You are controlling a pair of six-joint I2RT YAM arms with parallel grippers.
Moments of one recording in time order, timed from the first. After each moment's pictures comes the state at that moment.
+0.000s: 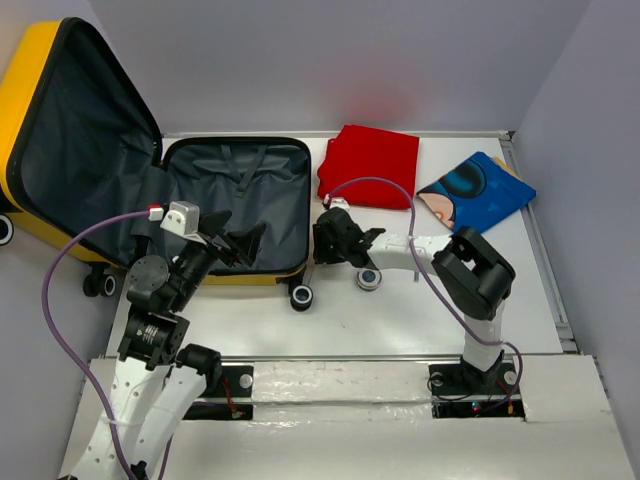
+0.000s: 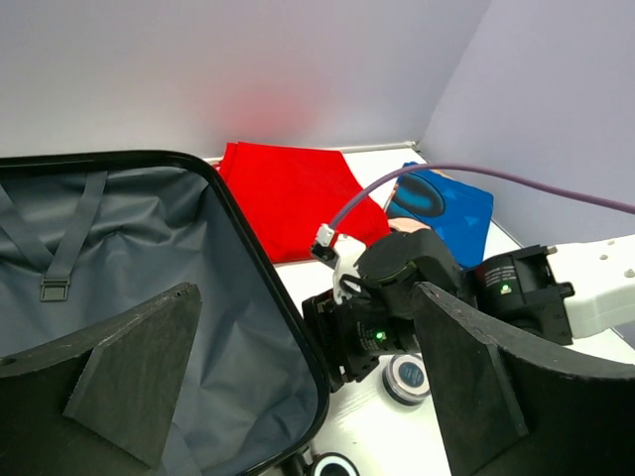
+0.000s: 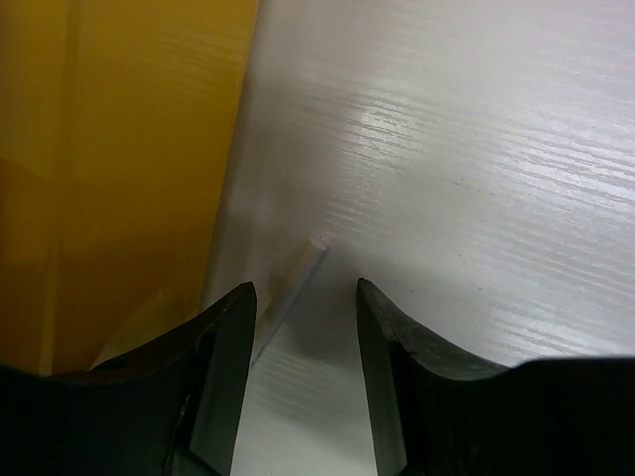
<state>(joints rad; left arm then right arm) -0.31 0.47 0.69 -0.10 0.22 -0.30 0.83 1.91 1.17 -0.07 0.20 0.59</state>
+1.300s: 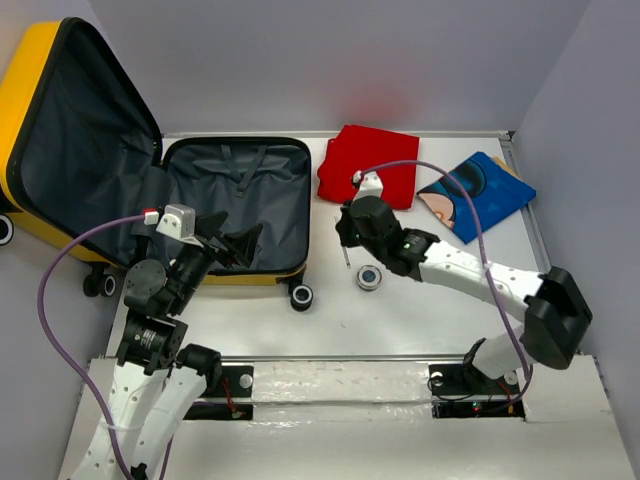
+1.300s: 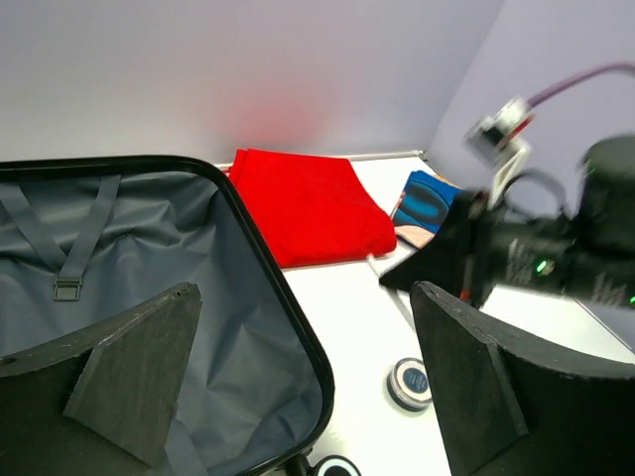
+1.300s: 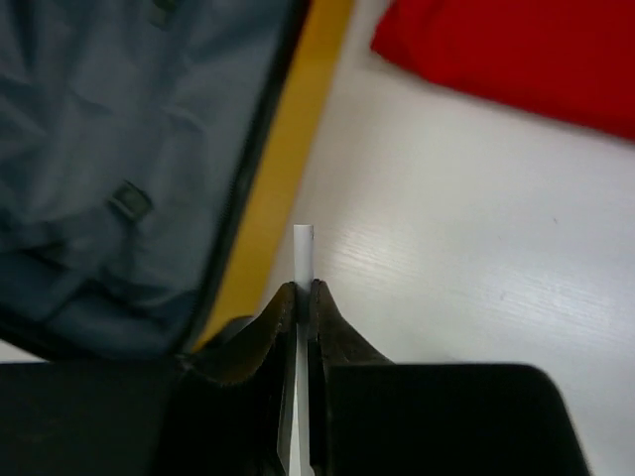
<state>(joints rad) -0.31 0.44 0.69 -0.12 0.19 -0.30 0.87 1.48 1.07 -0.12 0.38 0.50</state>
